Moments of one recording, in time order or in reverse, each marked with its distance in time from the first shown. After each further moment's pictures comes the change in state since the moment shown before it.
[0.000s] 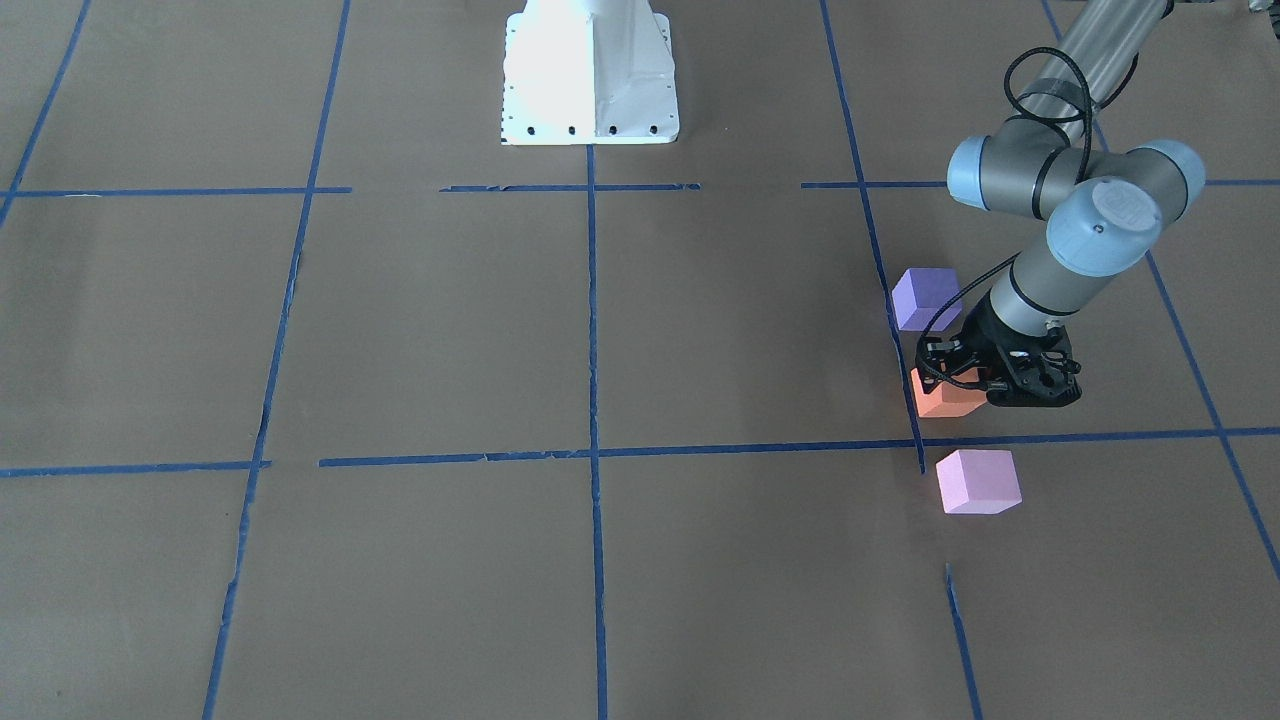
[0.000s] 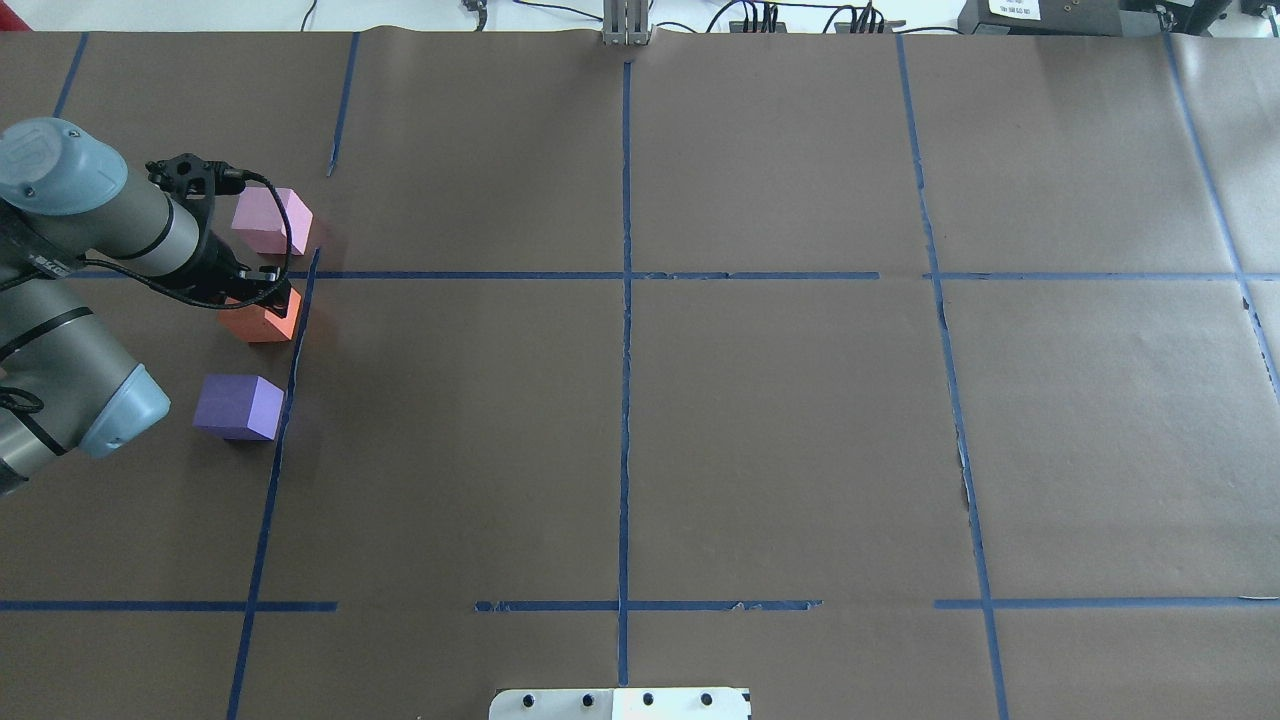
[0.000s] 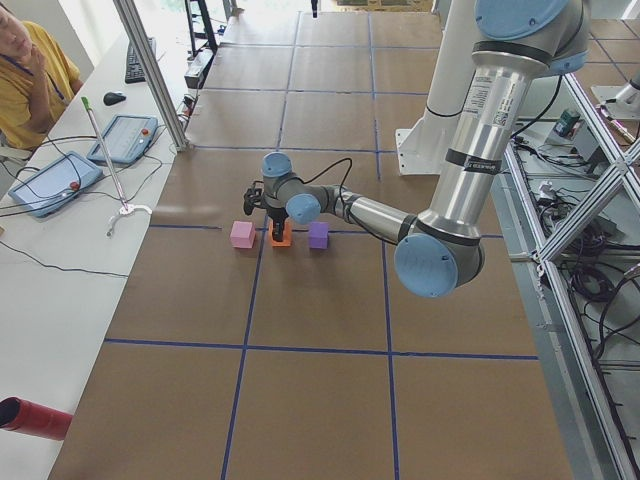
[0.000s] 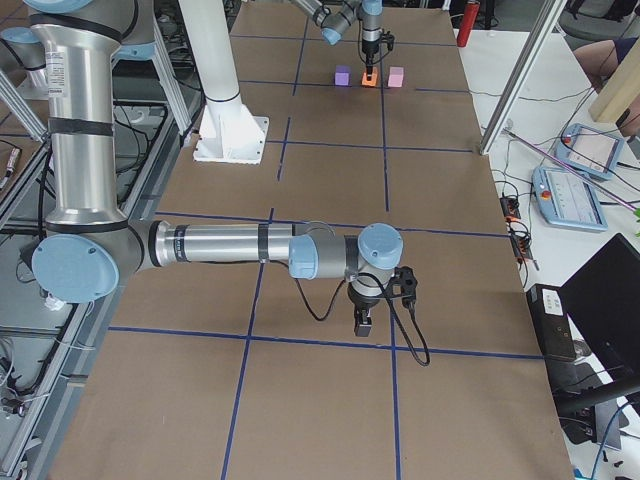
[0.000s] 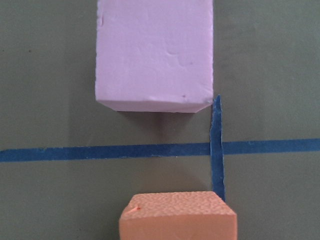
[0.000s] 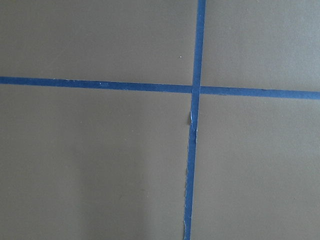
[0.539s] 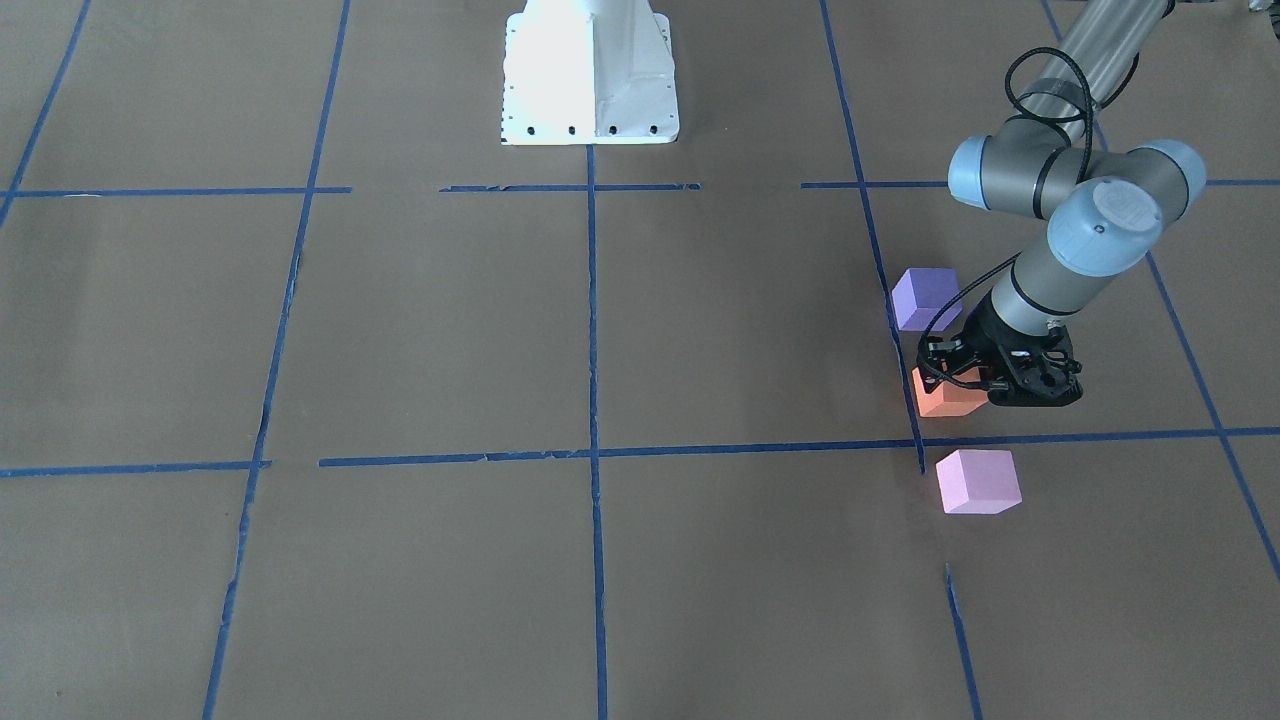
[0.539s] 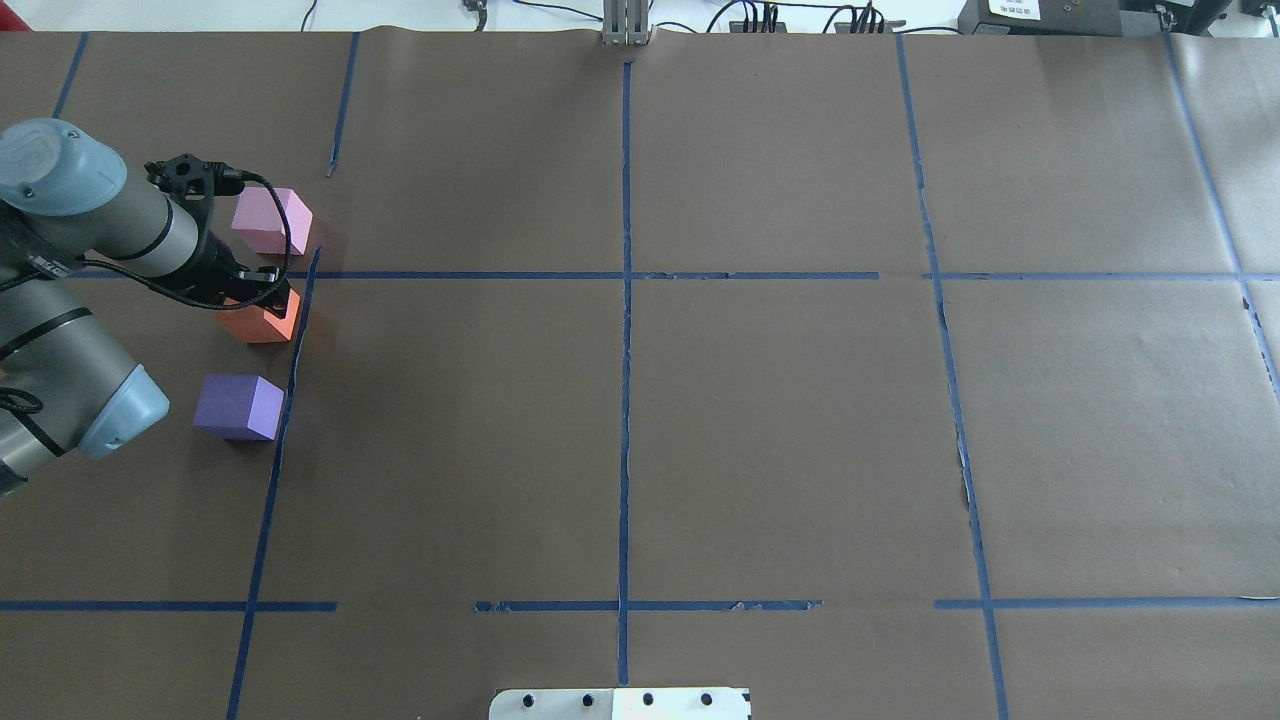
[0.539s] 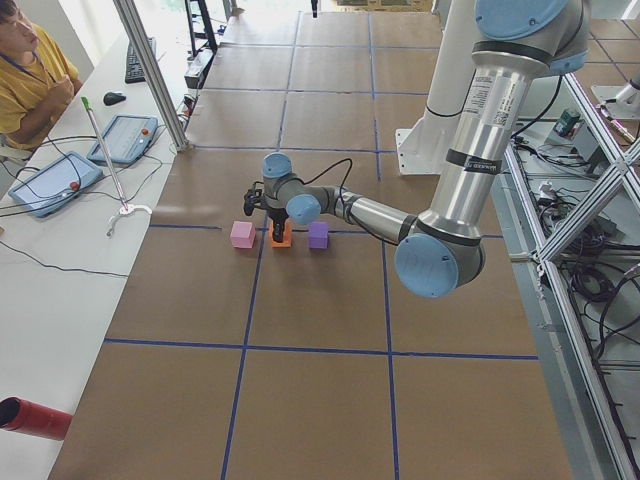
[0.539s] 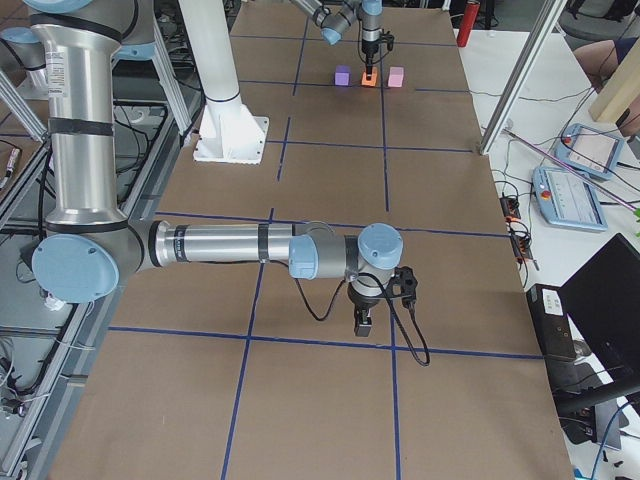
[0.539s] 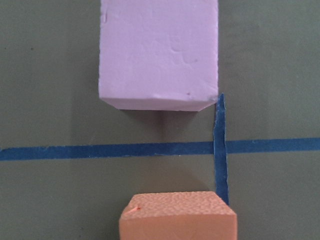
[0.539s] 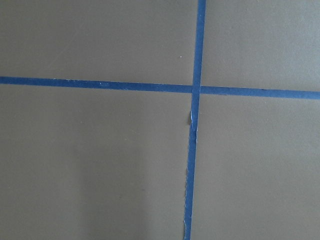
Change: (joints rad) left arm 0.000 0.003 0.000 0.000 0.000 0.000; right arm 0.000 0.000 0.000 0.000 0.001 0.000
